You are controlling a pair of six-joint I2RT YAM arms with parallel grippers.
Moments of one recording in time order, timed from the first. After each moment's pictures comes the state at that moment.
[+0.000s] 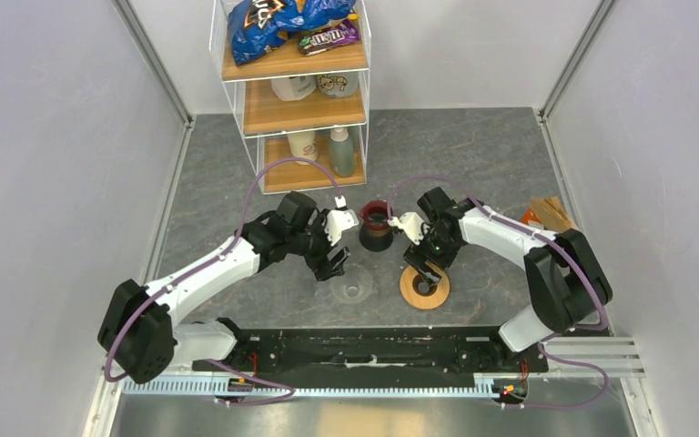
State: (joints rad) left arm -0.66 1.24 0.80 -0.42 0.42 0.34; right arm 0.50 1.54 0.91 -0.78 -0.20 -0.46
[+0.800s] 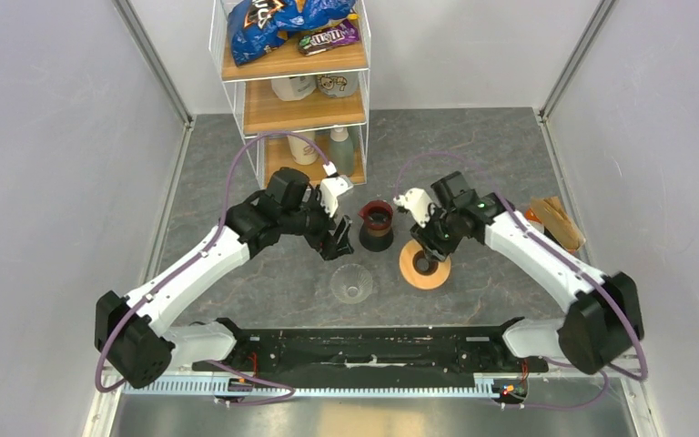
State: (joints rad) left arm -0.65 1.20 1.00 -0.52 0.42 0.12; right arm 0.51 1.35 0.97 -0.81 -0.20 -0.44
